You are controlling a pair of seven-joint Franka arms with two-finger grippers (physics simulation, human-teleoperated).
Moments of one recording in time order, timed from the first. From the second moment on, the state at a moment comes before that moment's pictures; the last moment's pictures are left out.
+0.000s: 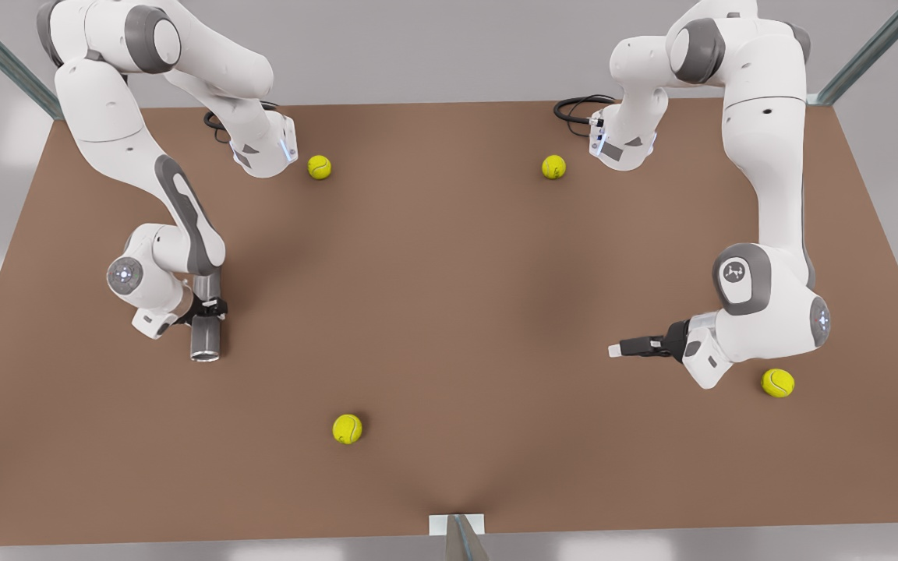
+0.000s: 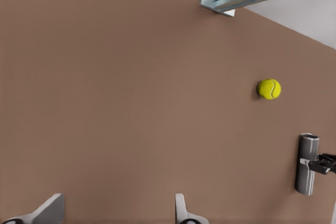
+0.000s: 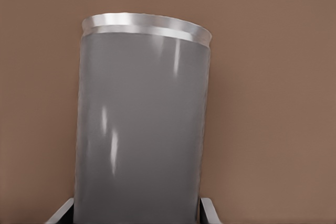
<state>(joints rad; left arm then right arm) -0.05 0.52 -0.05 -1.45 -0.60 1.86 0.04 -0.22 0.39 0.06 -2.29 -0.05 2.62 -0.33</state>
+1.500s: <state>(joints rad) -0.05 0.52 -0.05 -1.45 -0.60 1.86 0.05 -0.20 0.16 0.25 -2.30 -0.04 2.50 -0.35</state>
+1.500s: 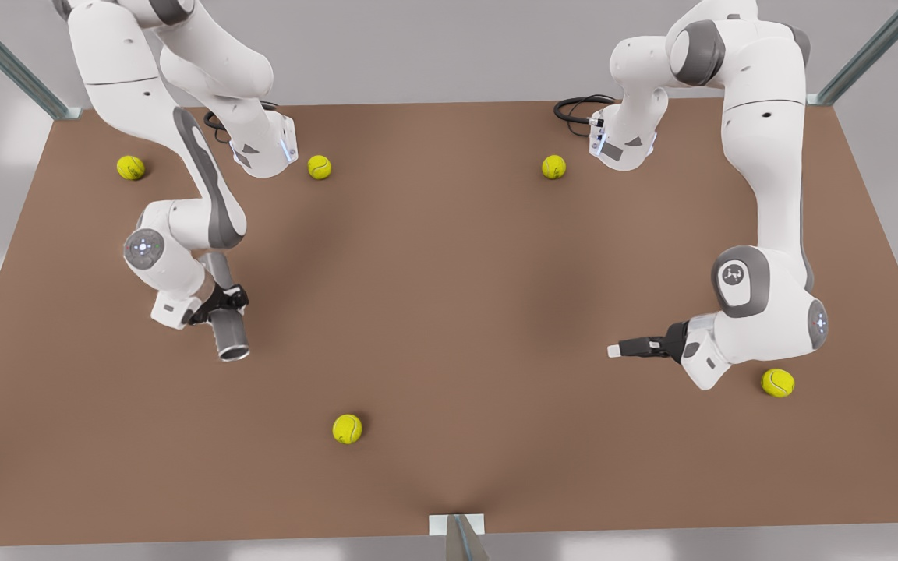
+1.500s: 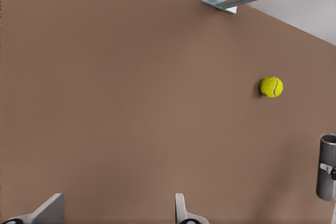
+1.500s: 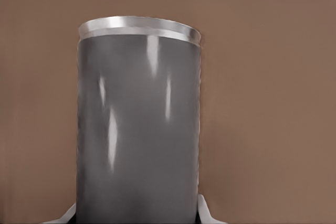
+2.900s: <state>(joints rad) -0.06 0.43 -0.12 -1.67 -0.78 1.97 0.04 0.71 0.76 0.07 -1.54 -0.13 2.52 -0.75</state>
